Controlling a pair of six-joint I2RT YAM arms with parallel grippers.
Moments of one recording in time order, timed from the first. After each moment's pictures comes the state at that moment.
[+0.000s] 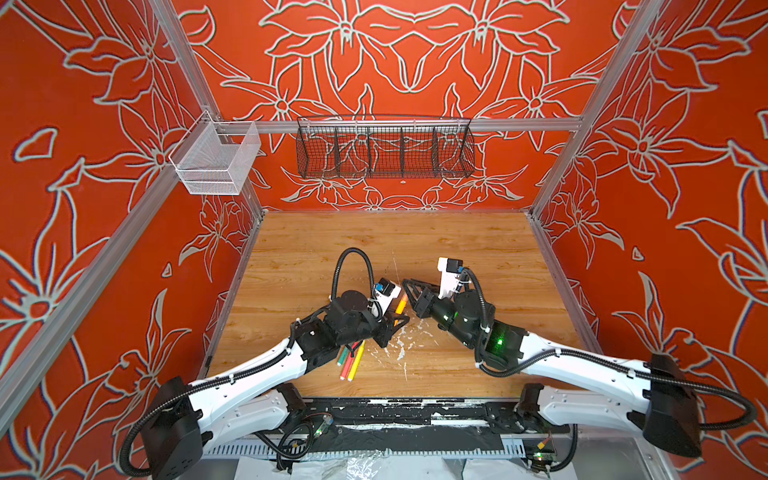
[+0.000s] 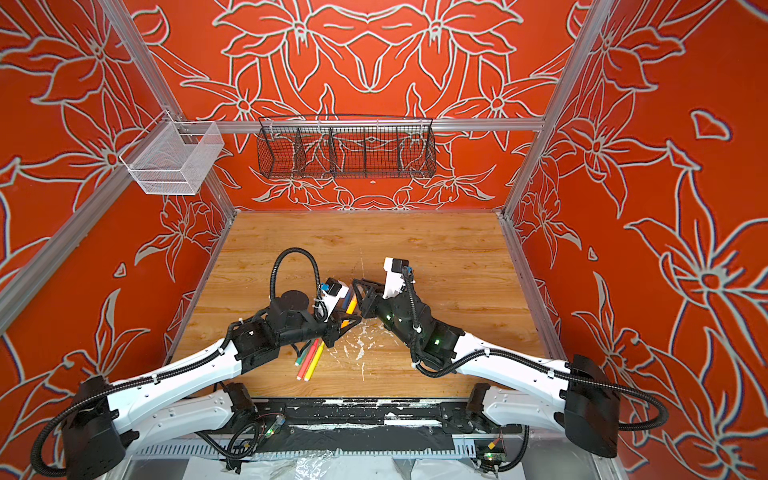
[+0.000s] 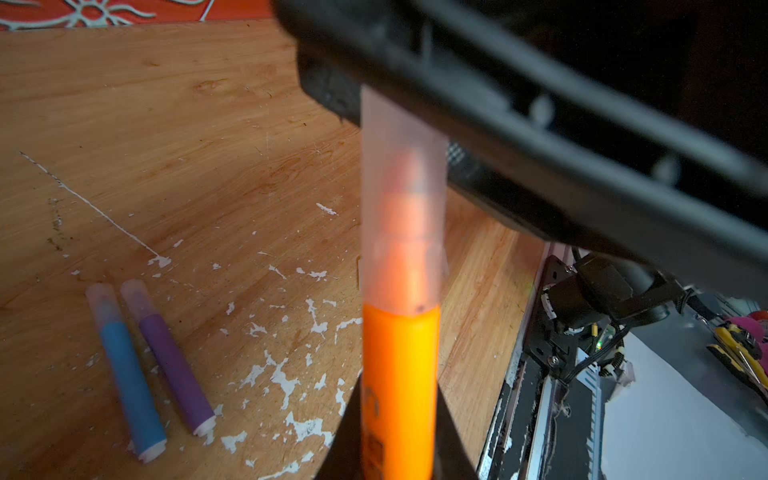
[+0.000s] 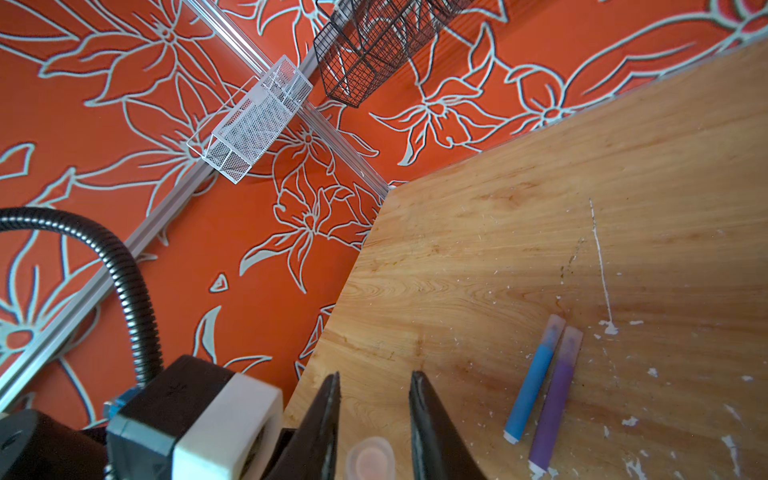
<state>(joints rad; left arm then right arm) -0.80 1.01 0.63 -0.04 0.25 -0.28 1.02 1.12 0.69 0.31 0.31 0.83</state>
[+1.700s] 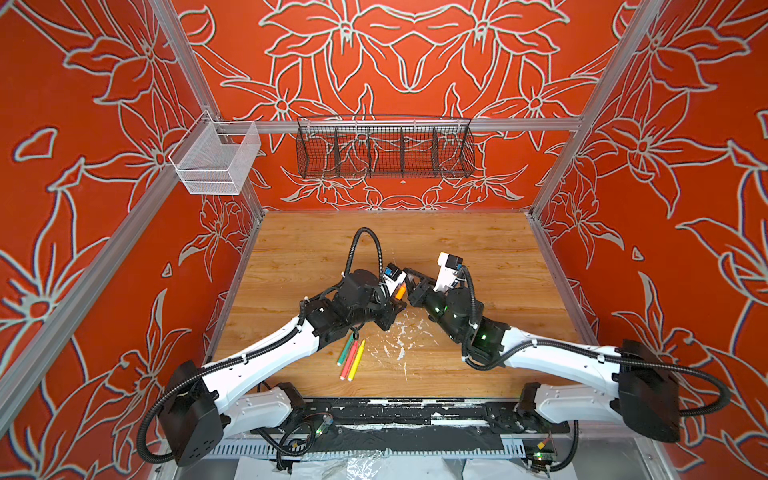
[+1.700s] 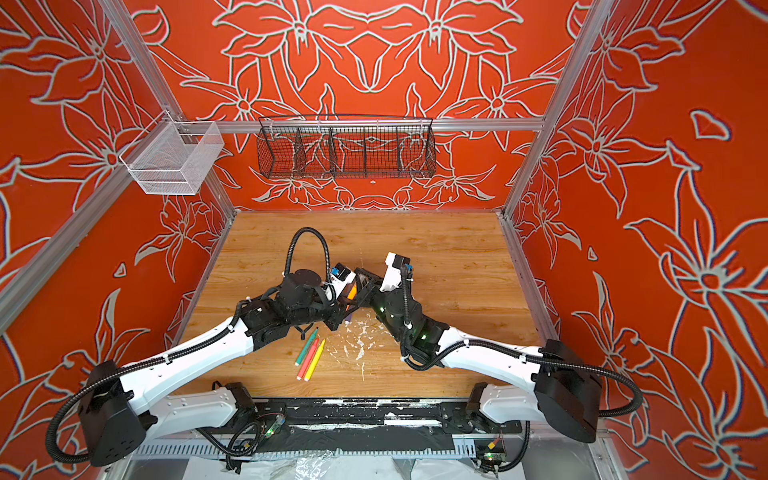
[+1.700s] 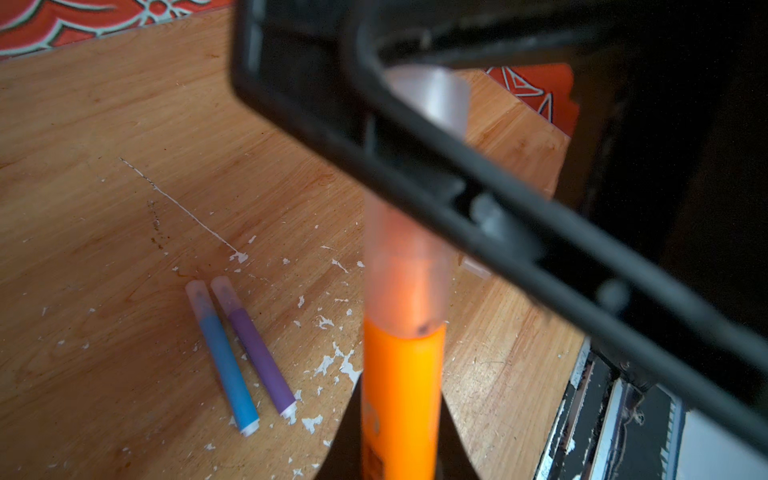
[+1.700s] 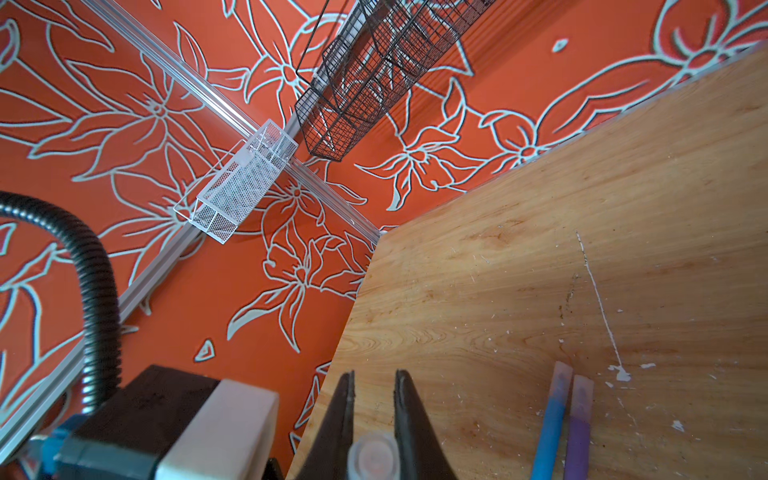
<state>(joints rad) -0.72 1.16 0.86 -0.29 0.18 -0.15 1.02 1.25 0.69 0.53 0.42 0.88</state>
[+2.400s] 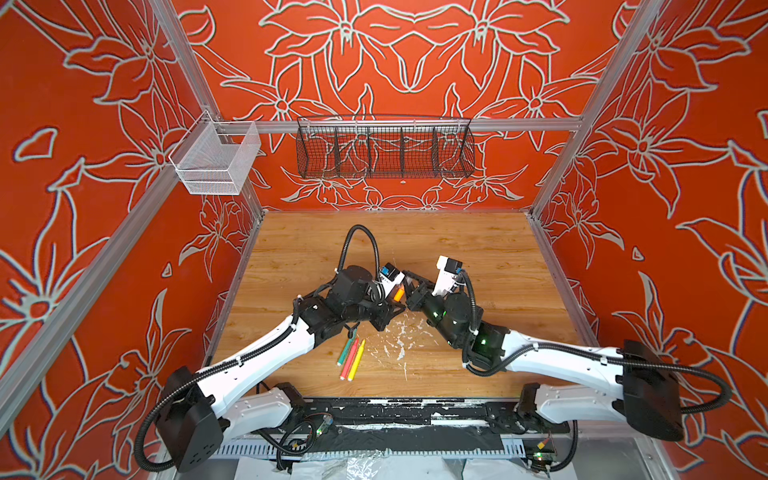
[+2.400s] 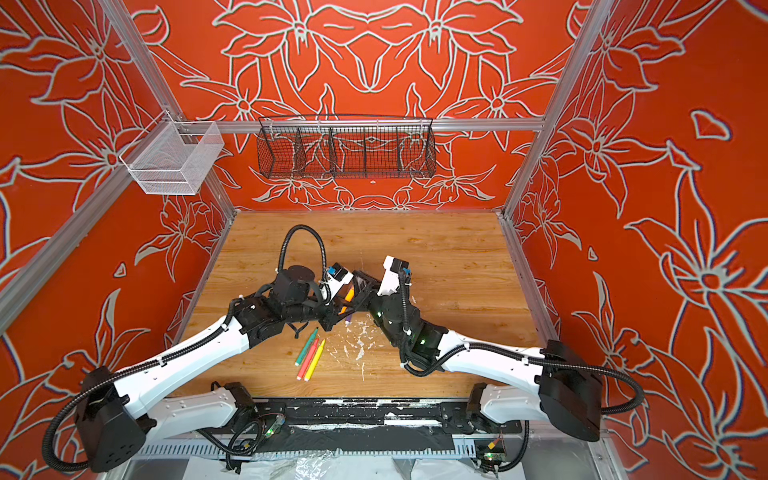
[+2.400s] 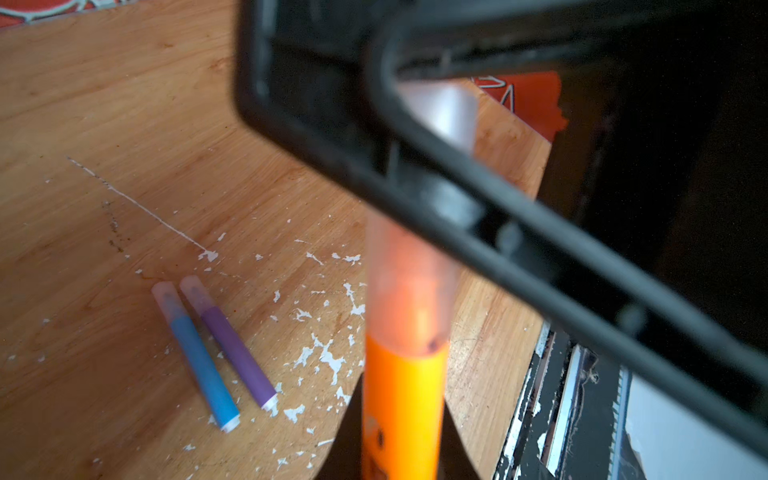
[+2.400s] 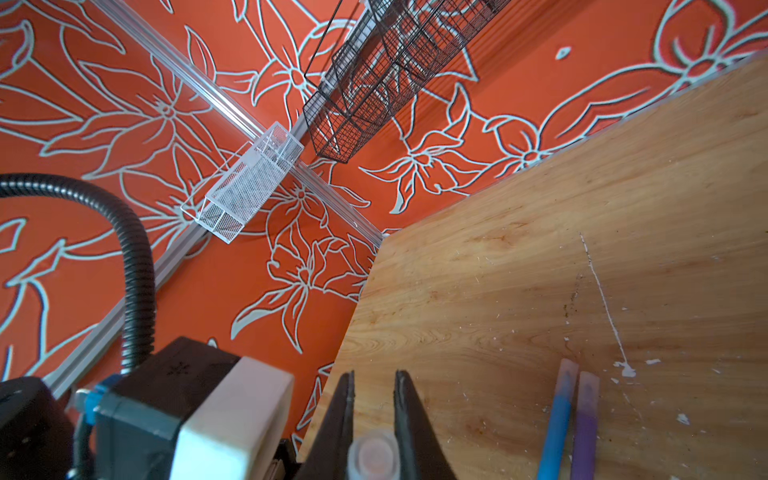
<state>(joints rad) -0.67 1.12 0.84 -0.30 0.33 -0.11 1.07 1.21 0.70 0.47 0.46 0.85</state>
